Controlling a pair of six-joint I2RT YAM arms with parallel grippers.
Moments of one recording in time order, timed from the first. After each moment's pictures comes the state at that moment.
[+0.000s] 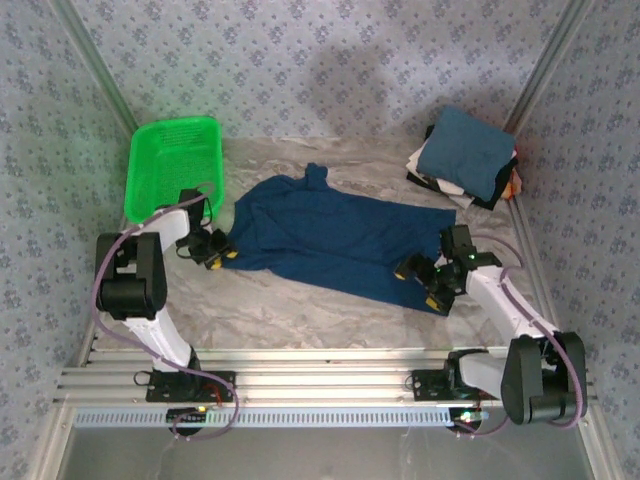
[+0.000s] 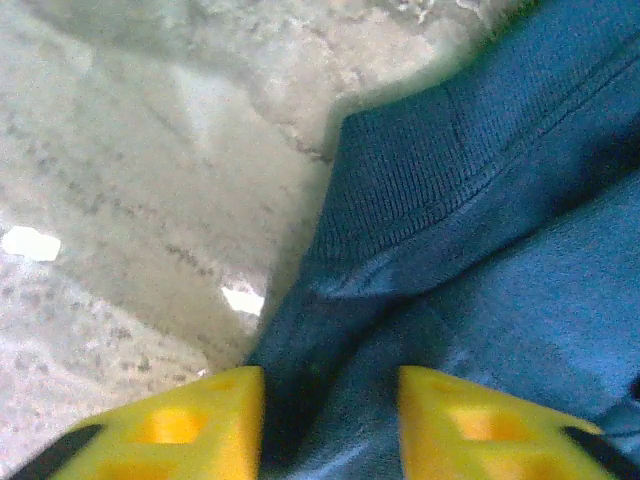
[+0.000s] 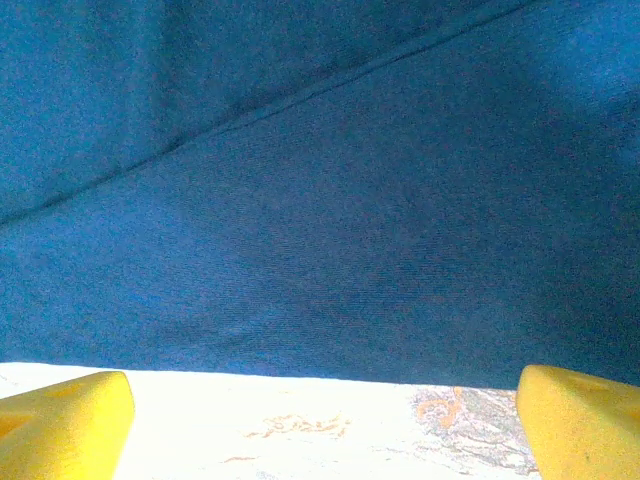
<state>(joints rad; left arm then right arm) -0.02 1.78 1.07 -0.73 0.28 -0.54 0.12 1.17 0.65 -0.73 -0.33 0.75</state>
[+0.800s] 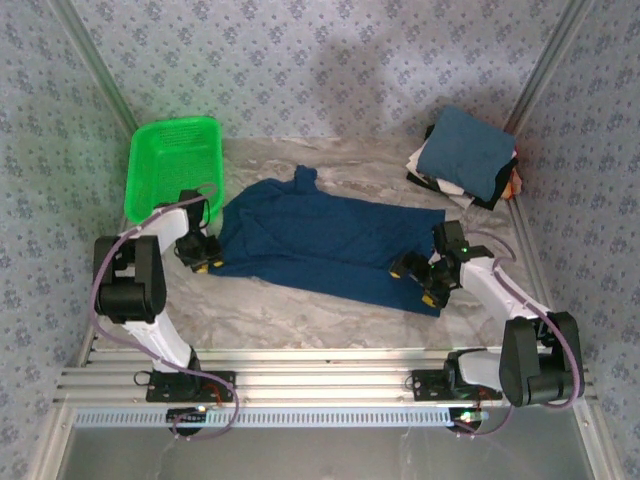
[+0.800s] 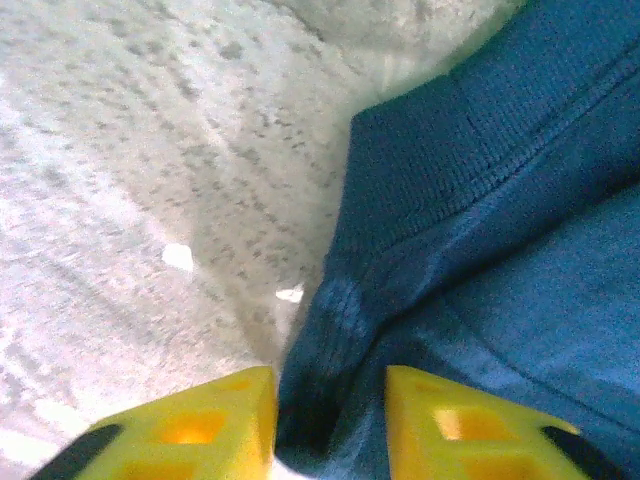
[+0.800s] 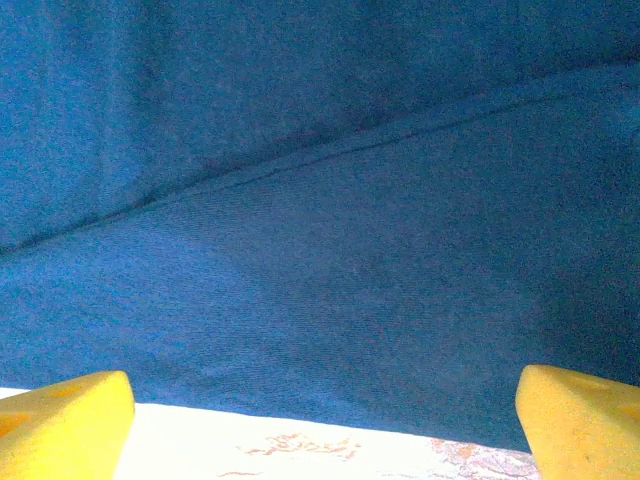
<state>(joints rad) -0.02 1.73 1.09 -0.86 0.04 -0.41 0.14 1.25 0.69 -0.70 -0.32 0.74</state>
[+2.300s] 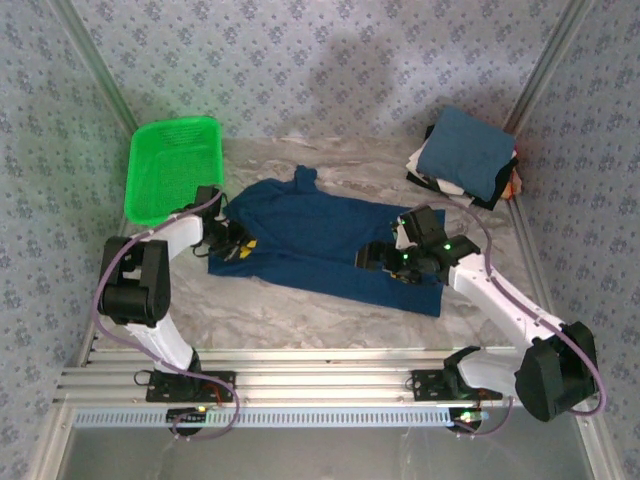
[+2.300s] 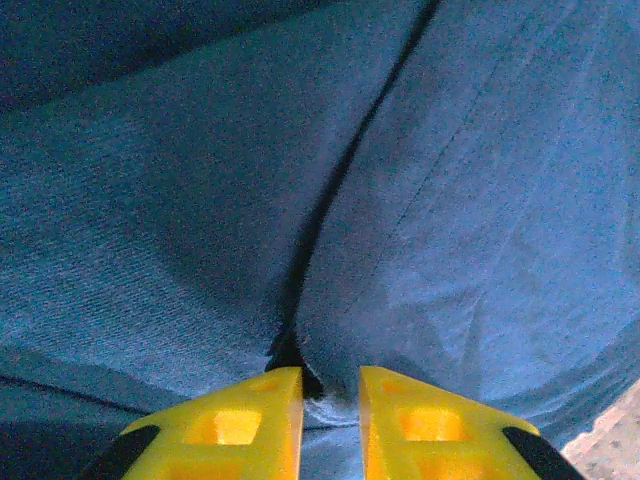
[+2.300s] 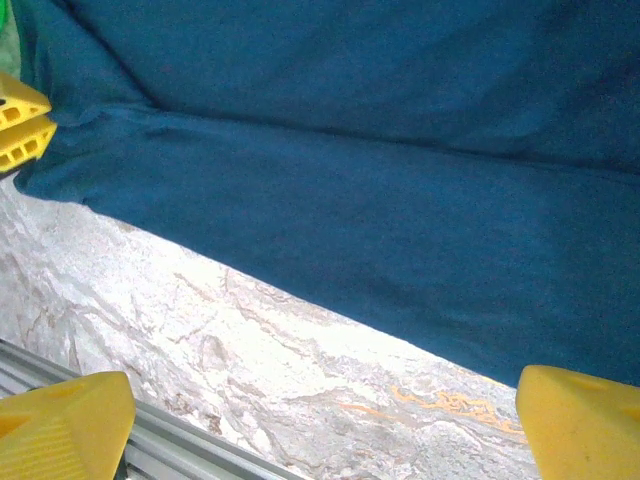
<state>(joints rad) -0.14 1.72 1.02 -0.51 0.43 -0.96 0.45 1.19 0.87 -0.70 -0.33 0.62</state>
